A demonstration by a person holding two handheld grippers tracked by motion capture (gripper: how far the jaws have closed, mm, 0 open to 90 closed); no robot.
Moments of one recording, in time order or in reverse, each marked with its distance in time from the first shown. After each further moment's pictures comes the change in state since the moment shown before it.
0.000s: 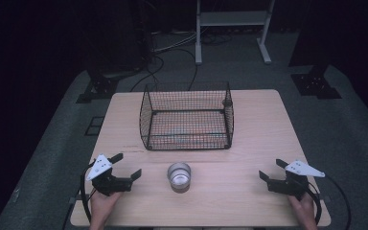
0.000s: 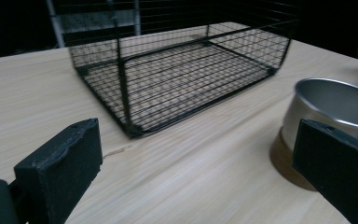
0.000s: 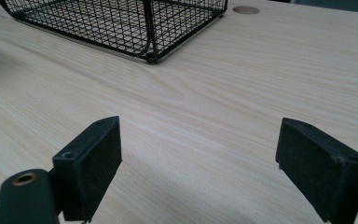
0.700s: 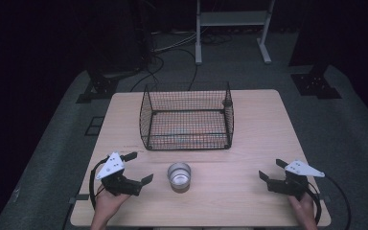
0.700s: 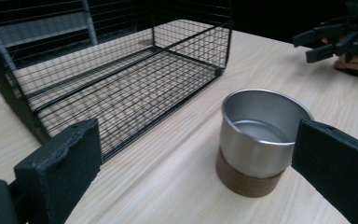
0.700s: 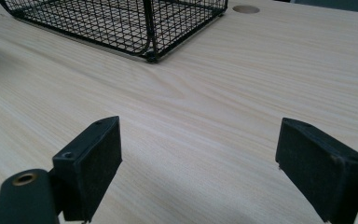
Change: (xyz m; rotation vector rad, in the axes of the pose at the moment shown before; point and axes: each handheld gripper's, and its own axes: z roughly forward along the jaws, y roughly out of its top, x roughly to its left) left arm -0.028 0.029 0.010 0.030 -0.154 0.118; right arm 0.000 0.000 0.000 0.004 -0.002 -0.004
